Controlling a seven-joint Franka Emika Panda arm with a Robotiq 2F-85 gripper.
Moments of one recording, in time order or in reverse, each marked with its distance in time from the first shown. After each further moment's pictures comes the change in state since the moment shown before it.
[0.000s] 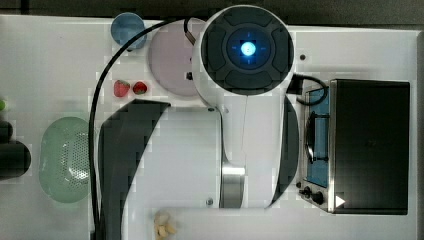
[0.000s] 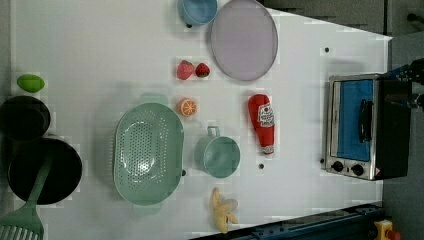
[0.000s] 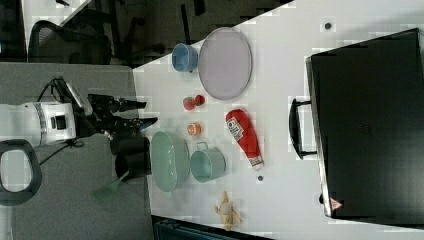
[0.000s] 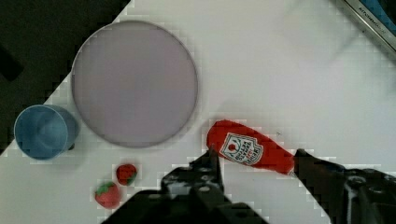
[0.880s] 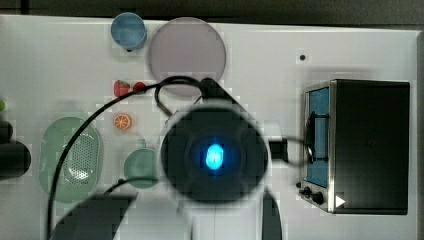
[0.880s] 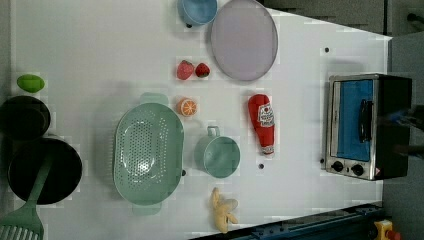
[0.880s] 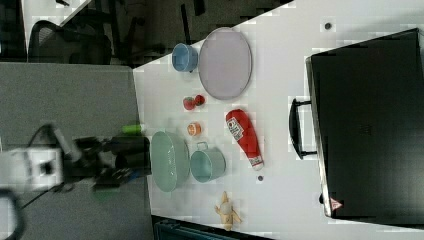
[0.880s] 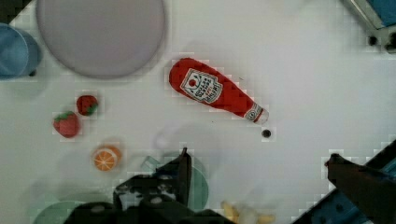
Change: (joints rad) arm -0.074 -0.209 0.104 -0.175 0.041 -0.087 -0.098
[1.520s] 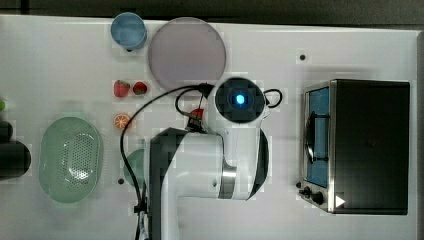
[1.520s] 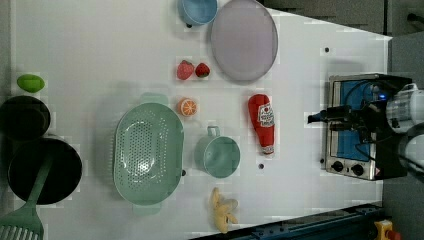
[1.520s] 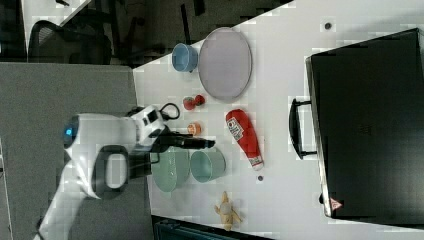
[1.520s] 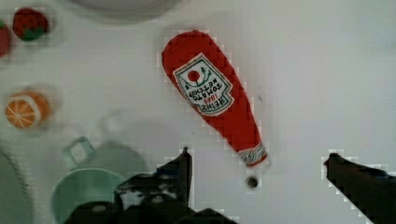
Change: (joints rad) arm -0.018 0.246 -0.030 -0.244 0.010 0.393 -0.586
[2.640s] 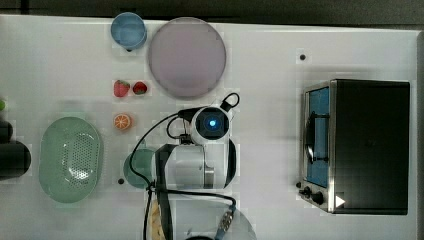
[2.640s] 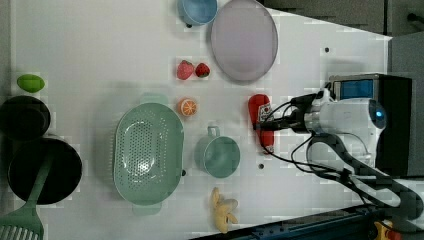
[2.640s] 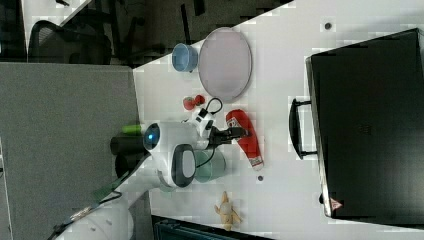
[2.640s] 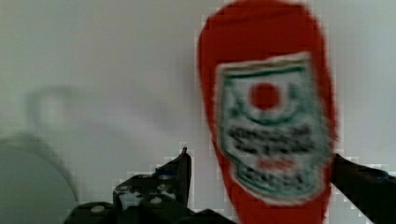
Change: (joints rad) arm 0.004 0.379 0.064 -0.154 -0.060 0.564 -0.313
